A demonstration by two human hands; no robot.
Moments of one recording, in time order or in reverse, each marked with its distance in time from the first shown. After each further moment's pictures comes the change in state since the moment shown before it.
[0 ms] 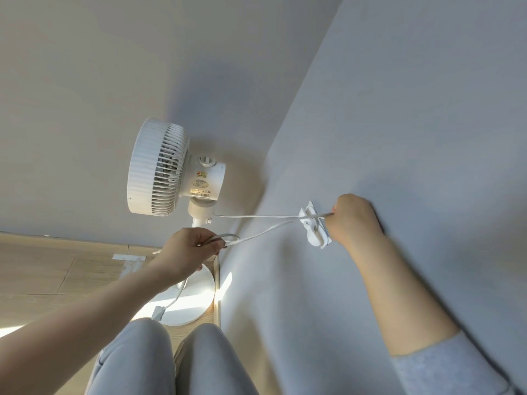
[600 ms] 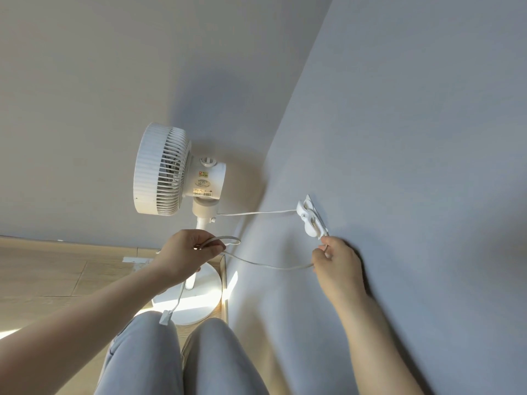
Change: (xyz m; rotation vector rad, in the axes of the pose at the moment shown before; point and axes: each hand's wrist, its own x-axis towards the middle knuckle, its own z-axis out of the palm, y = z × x) left_hand -0.023 0.003 0.000 0.056 -0.016 0.027; right_hand -0.048 0.044 0.093 0.543 0.141 0.046
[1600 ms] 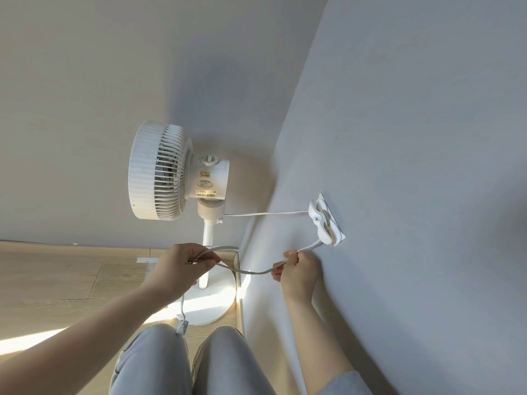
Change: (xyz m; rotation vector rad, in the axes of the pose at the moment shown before) left_hand 0.027 -0.031 0.006 0.077 0.026 -0.090; right_hand 0.038 0.017 0.124 0.582 -0.011 0.297
